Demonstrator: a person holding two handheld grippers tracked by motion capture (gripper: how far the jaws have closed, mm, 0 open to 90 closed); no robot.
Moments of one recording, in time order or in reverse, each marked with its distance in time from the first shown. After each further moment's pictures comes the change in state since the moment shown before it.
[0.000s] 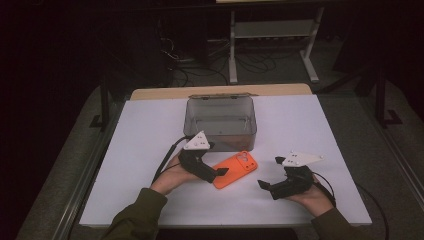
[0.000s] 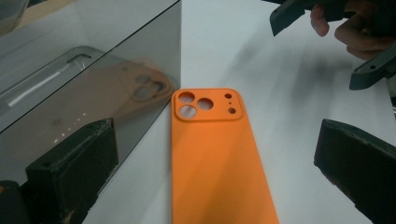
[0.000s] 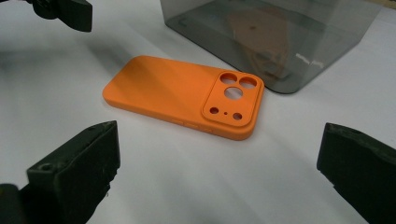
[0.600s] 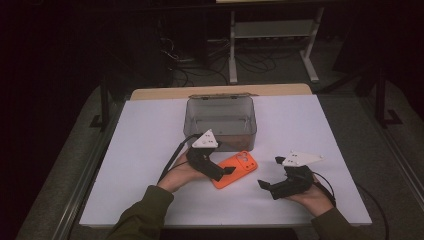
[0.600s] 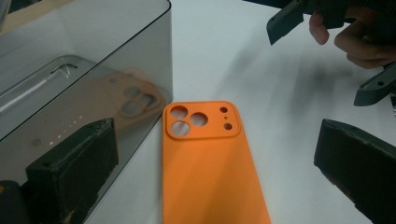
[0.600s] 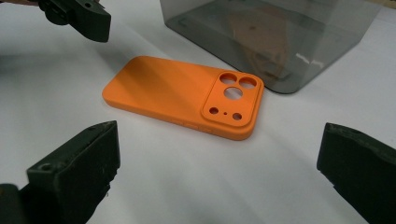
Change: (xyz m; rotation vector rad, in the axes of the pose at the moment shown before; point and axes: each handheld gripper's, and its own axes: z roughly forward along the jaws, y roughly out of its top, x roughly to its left) left arm -0.002 0.009 0.017 -0.004 -0.021 0.008; right arm -0.001 0.000 0.000 -0.001 0.002 0.001
